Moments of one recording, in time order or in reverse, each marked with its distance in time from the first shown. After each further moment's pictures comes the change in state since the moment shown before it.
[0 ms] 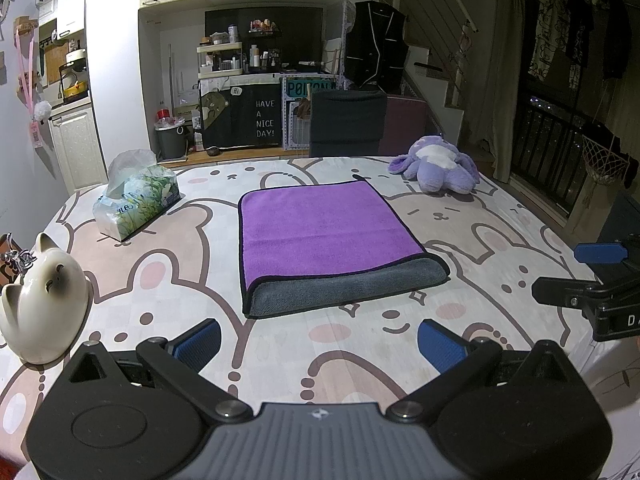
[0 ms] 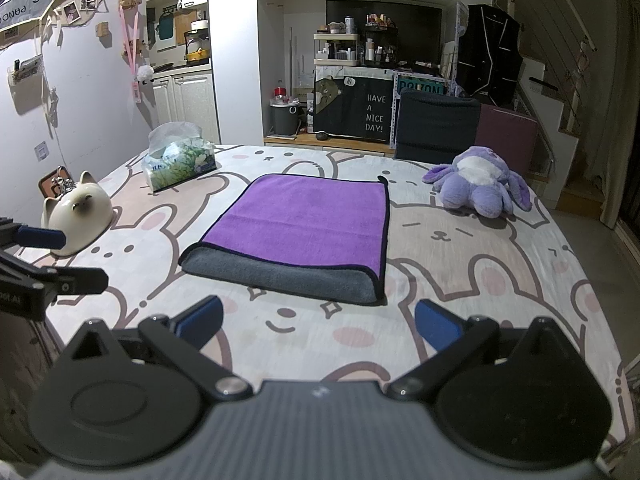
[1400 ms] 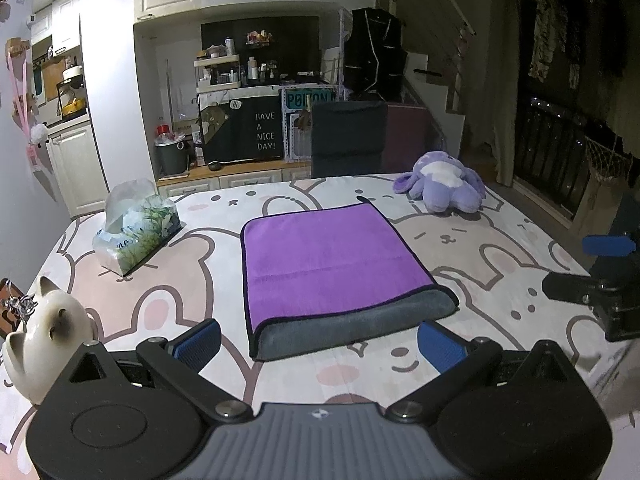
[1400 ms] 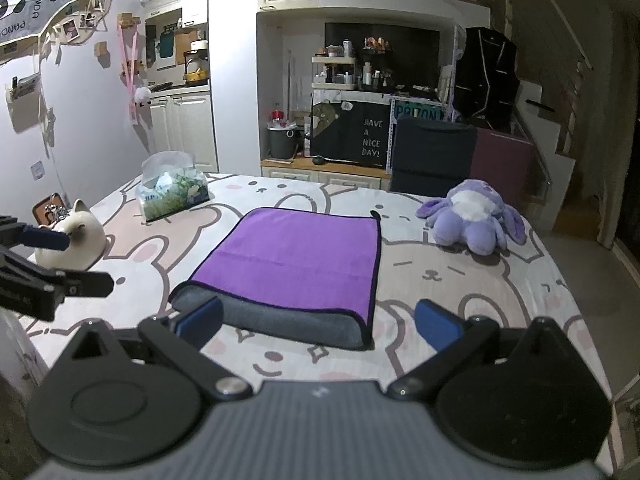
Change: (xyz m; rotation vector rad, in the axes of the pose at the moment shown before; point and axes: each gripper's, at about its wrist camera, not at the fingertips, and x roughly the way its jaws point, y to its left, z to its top) left arm 0.014 -0.001 0.041 0.031 -0.022 0.011; right arm 0.005 -0.007 0.023 -0.012 -0.072 -0.005
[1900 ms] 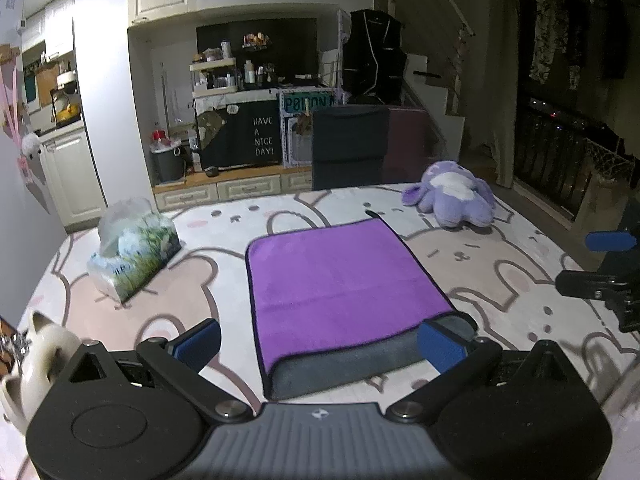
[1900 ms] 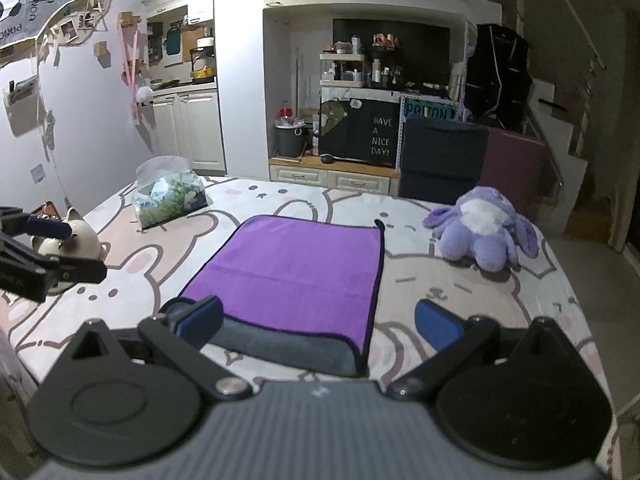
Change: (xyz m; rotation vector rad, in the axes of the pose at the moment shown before) left arm 0.034 0.021 0.036 0.020 -0.010 -0.006; right arm 0.028 -0.019 0.023 -0.016 0.005 0.031
